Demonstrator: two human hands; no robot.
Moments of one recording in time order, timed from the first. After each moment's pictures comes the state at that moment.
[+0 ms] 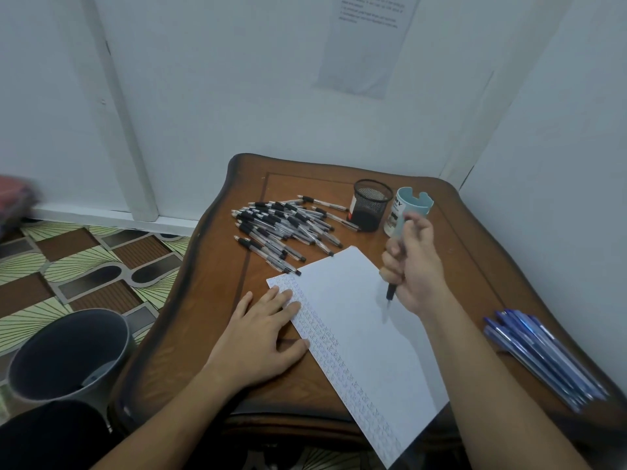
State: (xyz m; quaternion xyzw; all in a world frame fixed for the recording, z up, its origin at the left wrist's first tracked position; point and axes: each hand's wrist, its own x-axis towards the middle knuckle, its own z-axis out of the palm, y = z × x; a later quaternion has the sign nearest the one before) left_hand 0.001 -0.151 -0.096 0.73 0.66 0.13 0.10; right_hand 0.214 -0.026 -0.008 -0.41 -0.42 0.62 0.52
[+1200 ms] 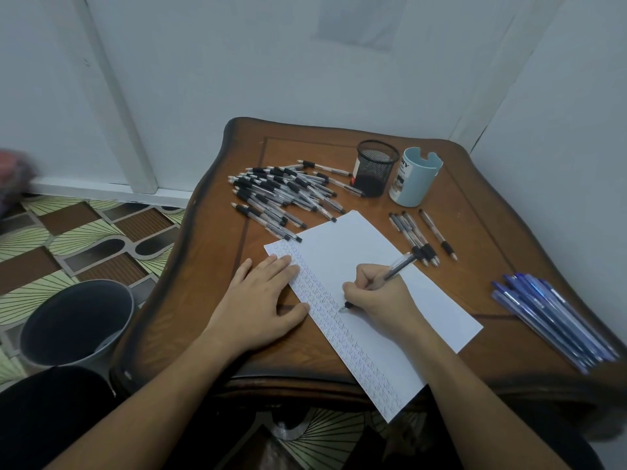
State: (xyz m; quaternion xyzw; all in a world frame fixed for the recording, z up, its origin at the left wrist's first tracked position) left_hand 0.002 -0.148 -0.105 0.73 0.66 0.17 0.08; right_hand 0.213 -0.081 -0.092 -0.46 -0.64 0.50 0.34
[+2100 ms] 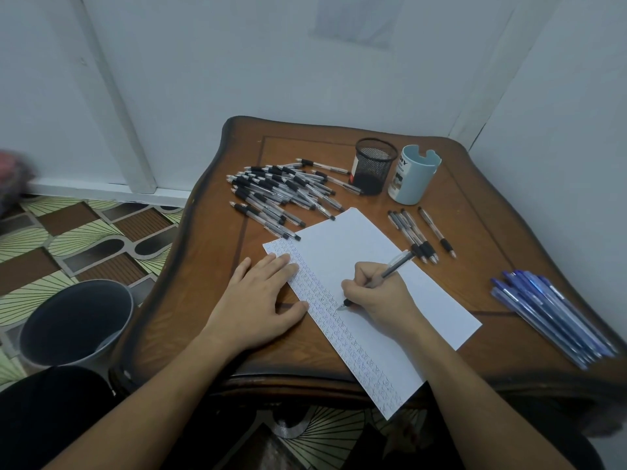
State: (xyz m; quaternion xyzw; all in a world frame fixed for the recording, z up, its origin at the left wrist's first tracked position) left_hand 0.000 -0.148 -0.104 0.73 0.66 0.16 0.08; right_hand 0.214 -0.081 -0.092 -0.45 -0.65 0.50 0.34
